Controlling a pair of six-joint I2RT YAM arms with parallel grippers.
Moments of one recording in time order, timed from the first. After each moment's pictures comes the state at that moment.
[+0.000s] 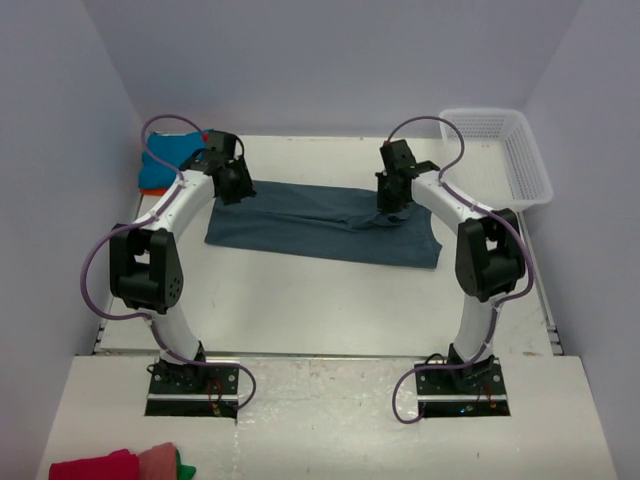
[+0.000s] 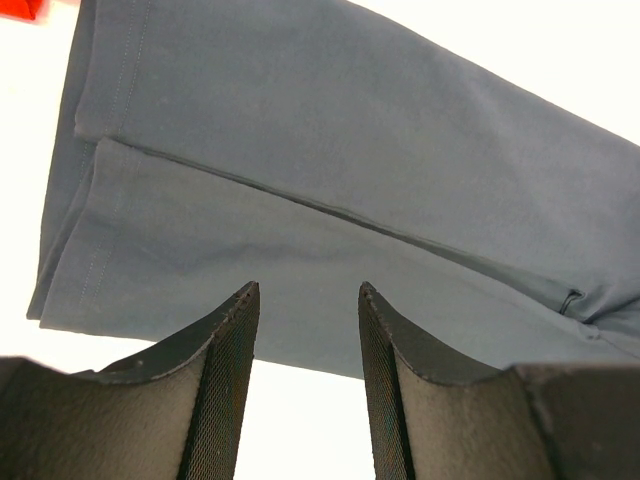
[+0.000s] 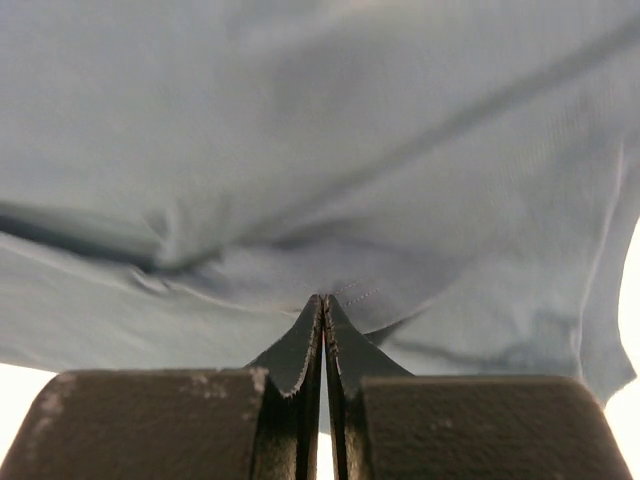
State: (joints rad) left arm -0.18 1.80 1.46 -0.61 -0.03 -0.51; right arm 0.34 1.90 1.47 -0.64 0.08 0.35
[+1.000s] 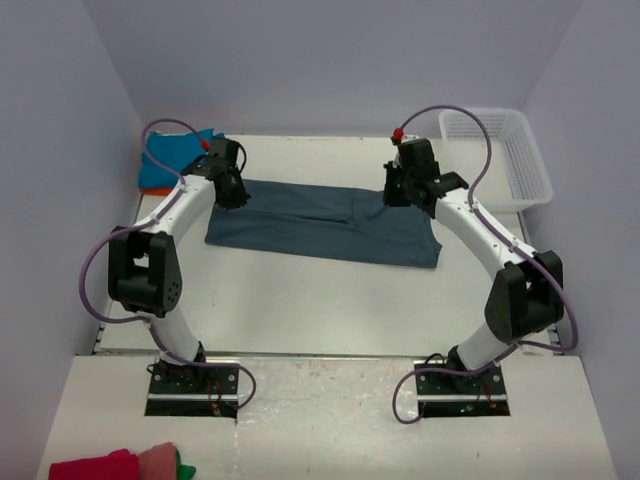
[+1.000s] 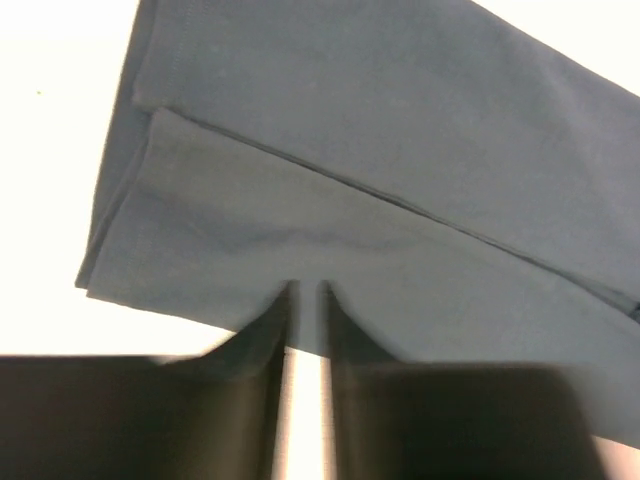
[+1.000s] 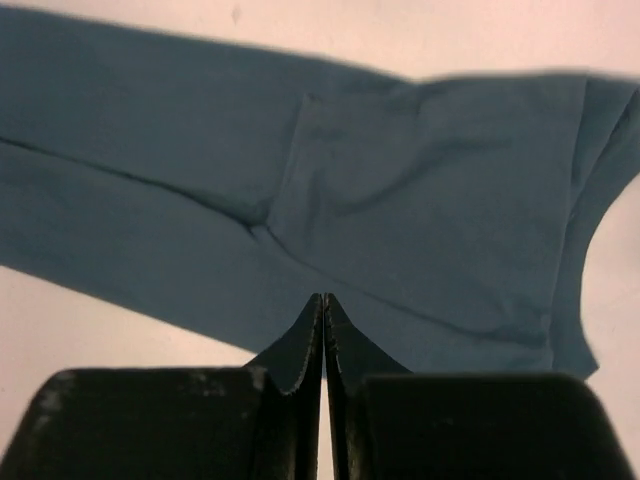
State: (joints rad) left arm -0.19 1.77 1.40 -0.62 -0.14 -0.51; right arm 0.36 1.62 1.40 -0.53 0.03 0.29
